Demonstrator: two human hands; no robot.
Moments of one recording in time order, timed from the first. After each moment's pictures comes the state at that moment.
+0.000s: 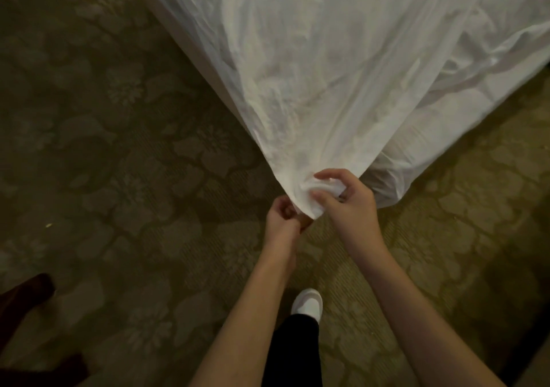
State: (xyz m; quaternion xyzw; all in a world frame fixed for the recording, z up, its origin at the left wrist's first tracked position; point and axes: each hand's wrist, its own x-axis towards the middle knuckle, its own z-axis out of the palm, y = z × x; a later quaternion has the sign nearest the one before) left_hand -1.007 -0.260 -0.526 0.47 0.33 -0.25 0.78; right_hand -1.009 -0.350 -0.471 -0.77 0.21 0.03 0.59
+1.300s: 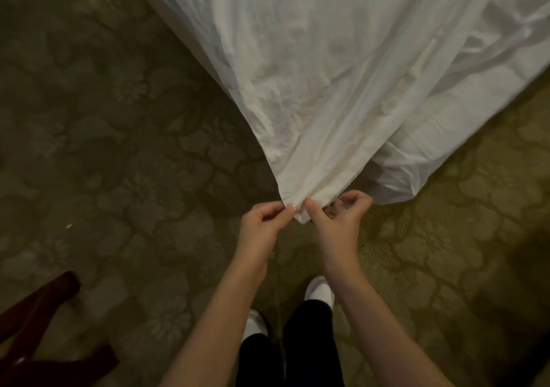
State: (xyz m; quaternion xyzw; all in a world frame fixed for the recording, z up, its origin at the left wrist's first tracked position) left_hand -0.997 -0.213 -0.522 0.63 0.28 -0.27 0.67; right_hand -1.015 -0.315 -0.507 -0.60 0.36 -0.06 0.71
